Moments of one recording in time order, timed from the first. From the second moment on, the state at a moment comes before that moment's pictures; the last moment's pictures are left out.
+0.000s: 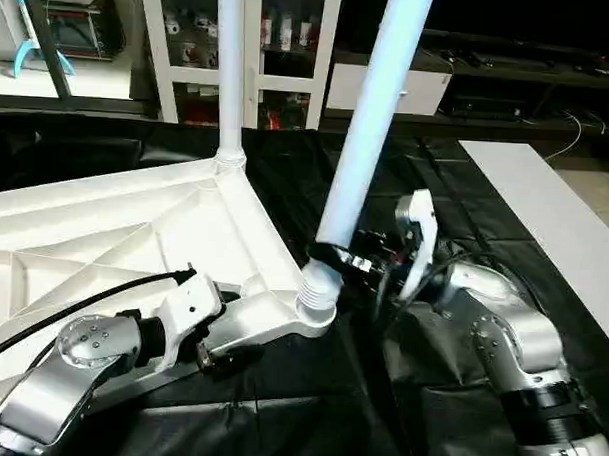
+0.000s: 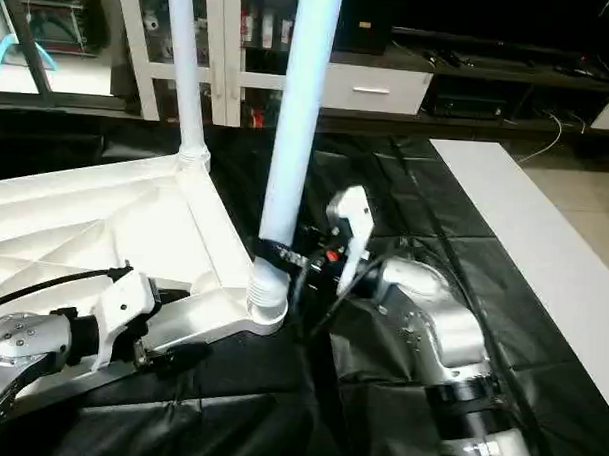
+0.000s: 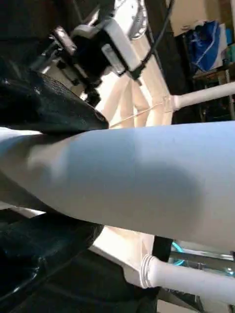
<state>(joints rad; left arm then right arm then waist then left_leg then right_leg) -0.07 0.66 -0.24 -0.07 -0.19 0.26 -0.83 -0.39 -0.30 0.13 0.08 0.47 0.39 0.93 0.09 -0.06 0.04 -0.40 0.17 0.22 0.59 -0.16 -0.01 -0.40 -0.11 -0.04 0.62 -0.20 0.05</state>
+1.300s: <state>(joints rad) -0.08 0.70 -0.26 -0.13 -0.15 0.30 -0.85 -0.45 -0.32 0.06 0.19 0.51 0.44 0.94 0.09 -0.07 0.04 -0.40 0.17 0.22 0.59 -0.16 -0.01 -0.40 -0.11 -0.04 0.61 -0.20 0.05</state>
